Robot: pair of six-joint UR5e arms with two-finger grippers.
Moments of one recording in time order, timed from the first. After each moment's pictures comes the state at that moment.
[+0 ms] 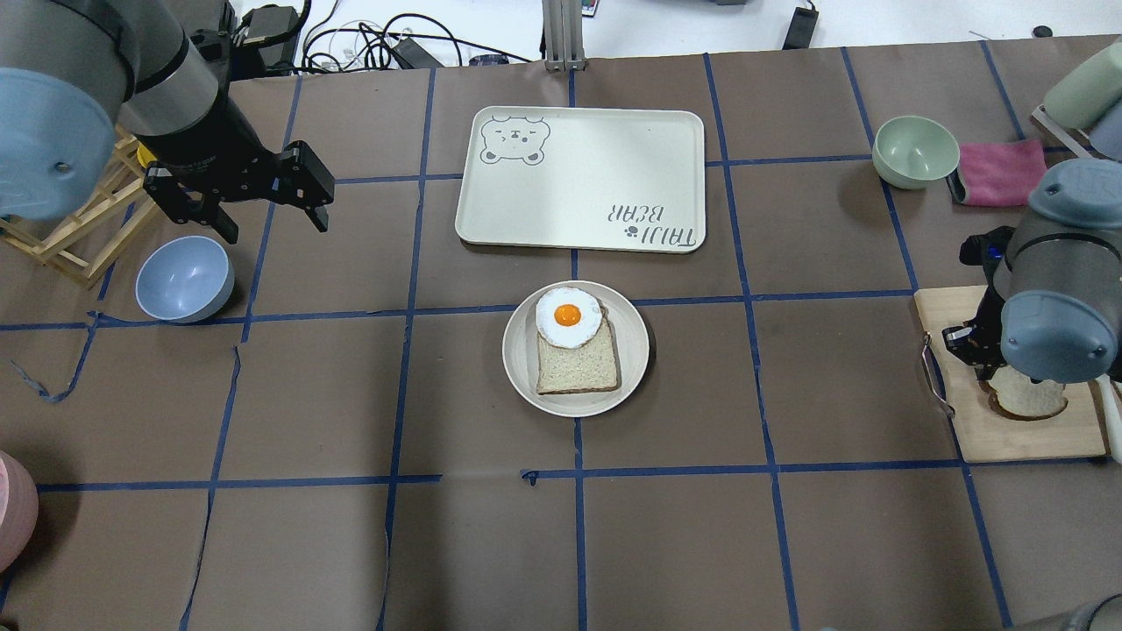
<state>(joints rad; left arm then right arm) -1.48 -1.62 -1.63 -1.50 1.57 0.00 1.09 -1.35 2.15 -2.30 -1.83 -0.36</state>
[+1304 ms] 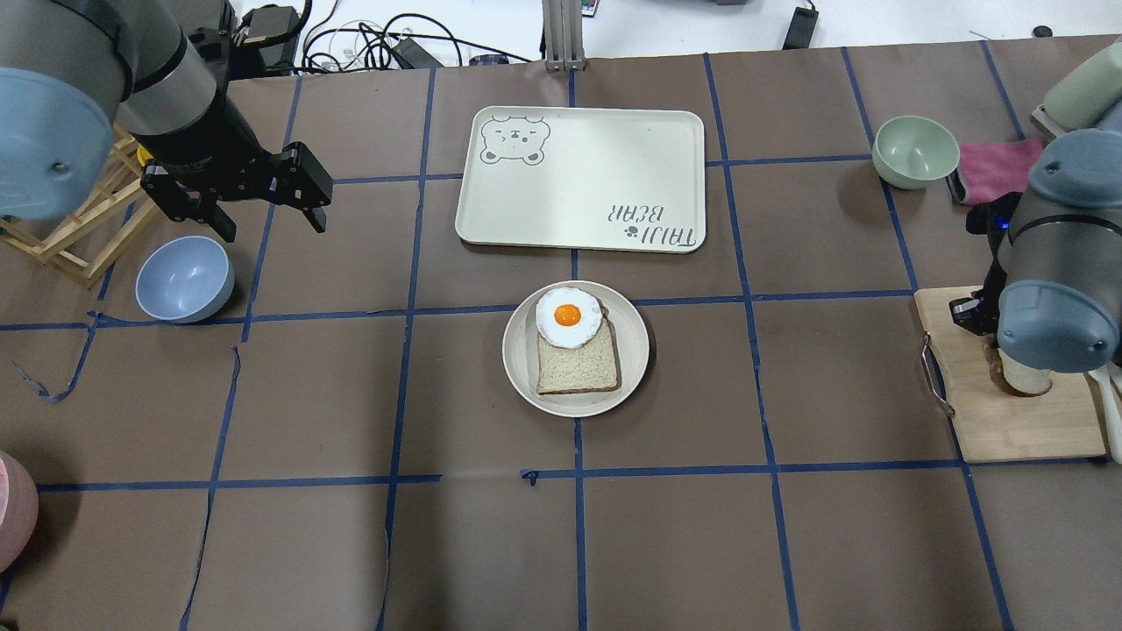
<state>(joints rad) -1.48 -1.61 -1.63 -1.50 1.57 0.03 1.22 -1.45 2.05 -2.20 -1.86 -0.28</state>
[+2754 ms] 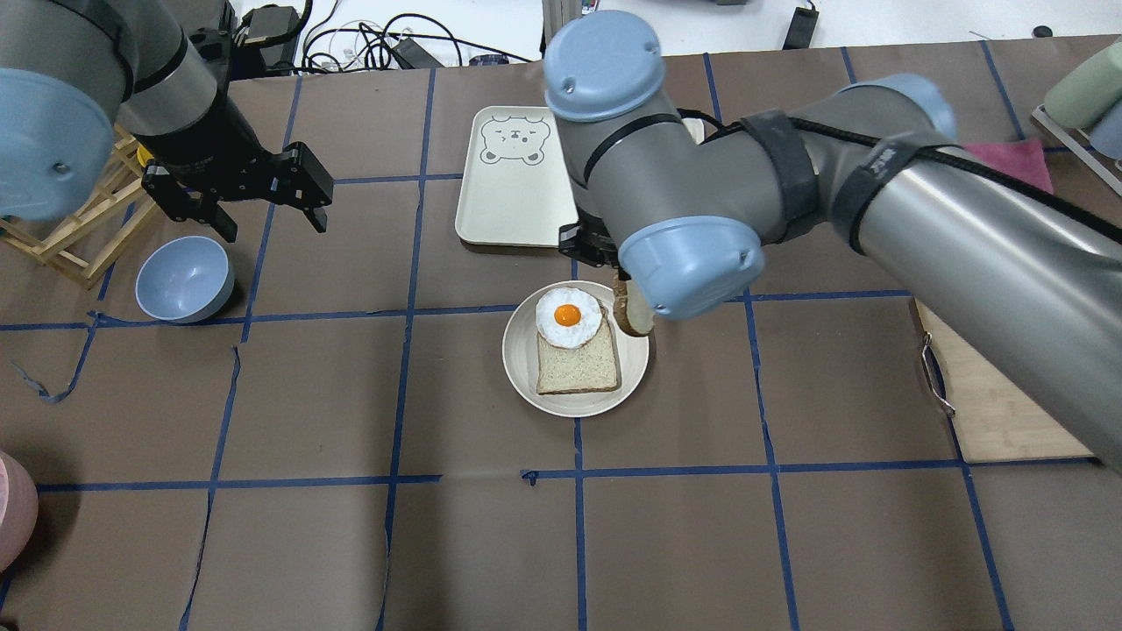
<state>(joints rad) -1.48 -1.62 -1.63 -1.49 1.57 0.03 2.00 -1.32 1.65 -1.96 -1.69 0.46</state>
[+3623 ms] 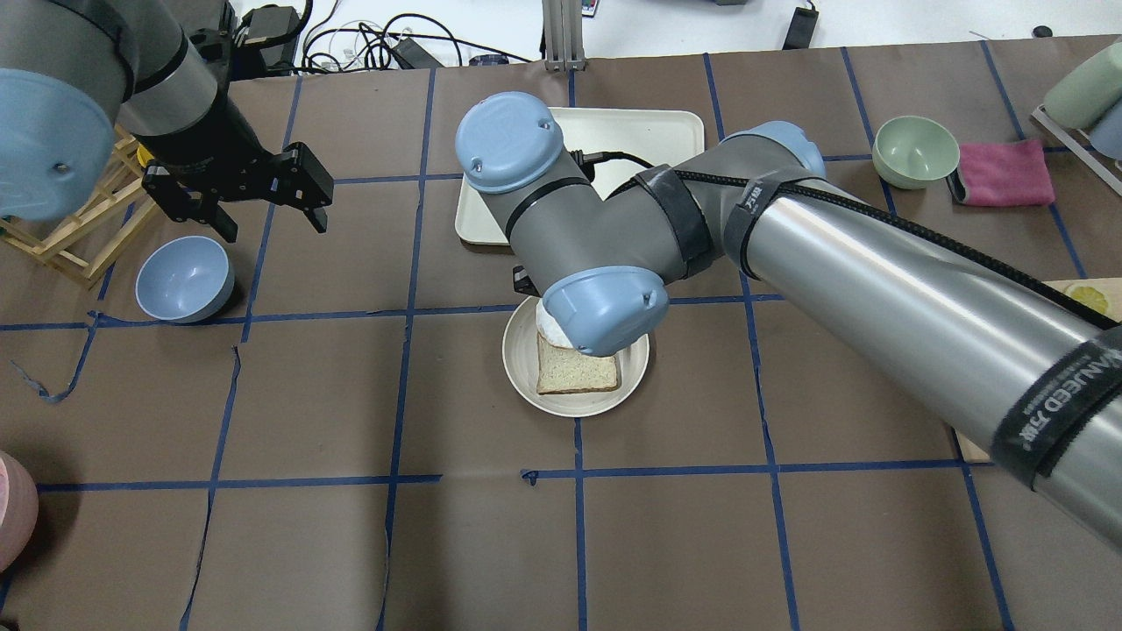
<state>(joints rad) -1.48 -1.62 -1.63 -1.50 1.57 0.02 2.06 -1.22 1.64 -2.00 -1.73 0.45</state>
